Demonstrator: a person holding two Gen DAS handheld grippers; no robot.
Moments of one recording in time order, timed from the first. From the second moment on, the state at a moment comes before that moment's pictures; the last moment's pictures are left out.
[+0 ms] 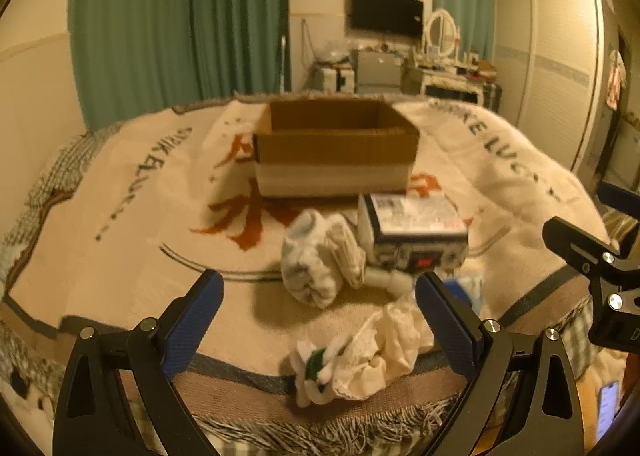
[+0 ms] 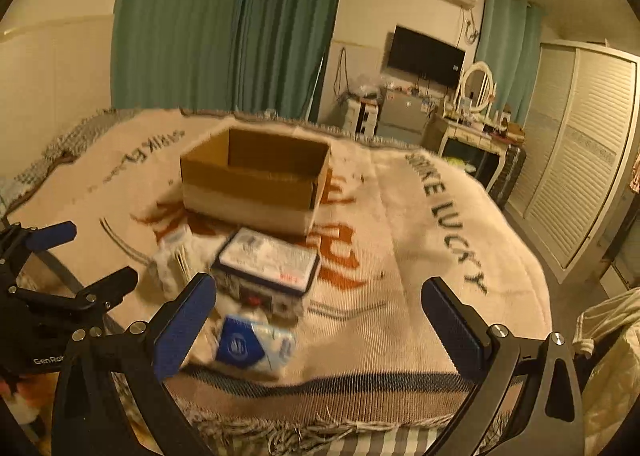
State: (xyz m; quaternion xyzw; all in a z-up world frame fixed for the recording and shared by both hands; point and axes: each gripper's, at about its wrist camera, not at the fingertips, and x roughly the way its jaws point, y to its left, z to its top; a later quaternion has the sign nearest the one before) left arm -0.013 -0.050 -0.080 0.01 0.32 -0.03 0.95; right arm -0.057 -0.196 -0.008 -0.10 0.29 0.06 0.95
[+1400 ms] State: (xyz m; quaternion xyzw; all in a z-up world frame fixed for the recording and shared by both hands) left arm -0.001 -0.041 -0.103 0.02 0.34 -0.09 0.94; right arm 0.006 -0.160 -0.122 -0.07 0.44 0.13 0.89
